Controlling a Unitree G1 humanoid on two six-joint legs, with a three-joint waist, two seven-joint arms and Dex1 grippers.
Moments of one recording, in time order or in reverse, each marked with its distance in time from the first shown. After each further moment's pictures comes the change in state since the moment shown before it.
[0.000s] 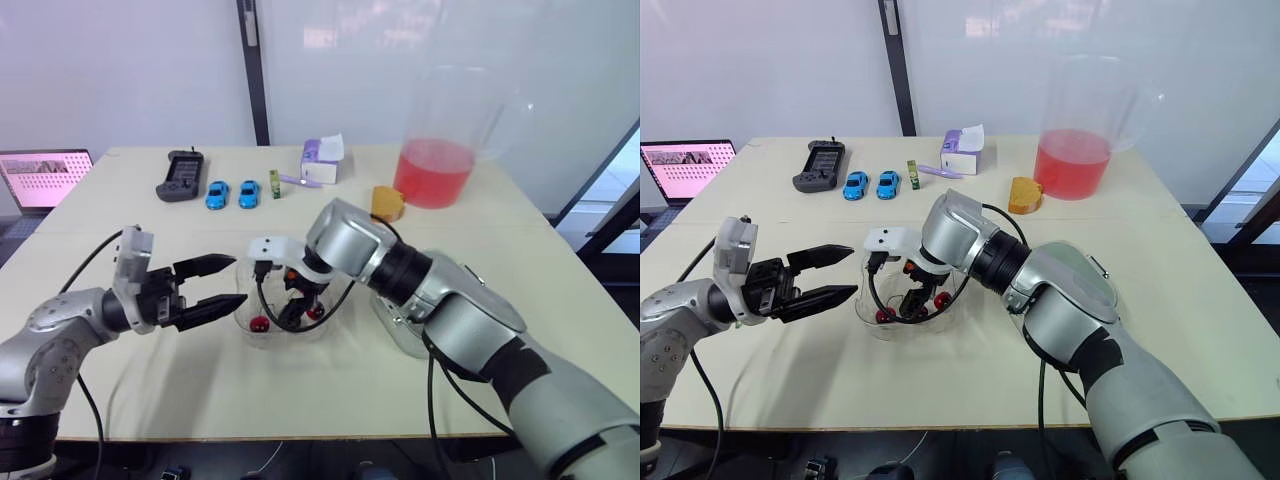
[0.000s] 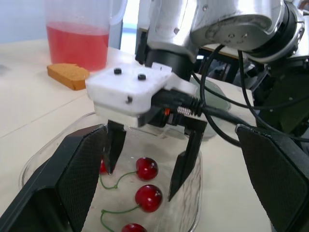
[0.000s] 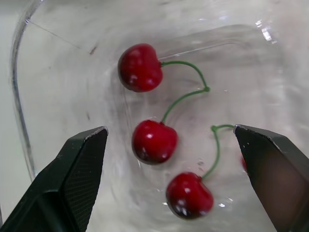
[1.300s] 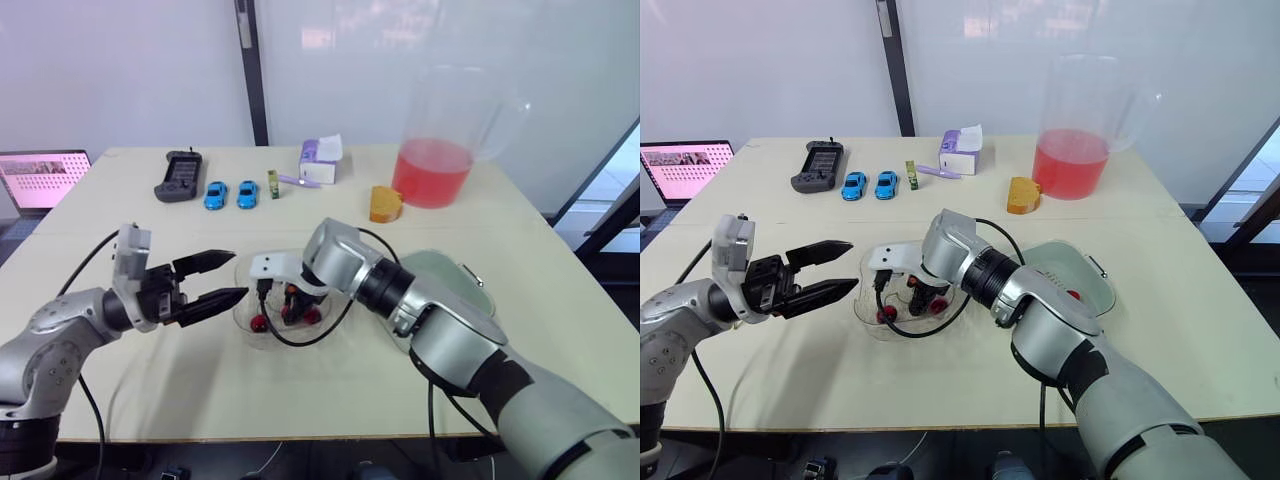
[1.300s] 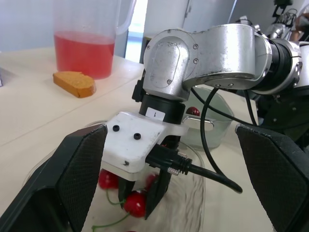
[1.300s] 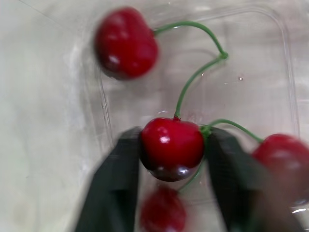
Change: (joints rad) left arm 0.005 -0.008 0.006 -0.018 -0.045 0.000 0.052; right arm 0.051 0.084 -0.002 0.161 -0.127 -0.178 -0.002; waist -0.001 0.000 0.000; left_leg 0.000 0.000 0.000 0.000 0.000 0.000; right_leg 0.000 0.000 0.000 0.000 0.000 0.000
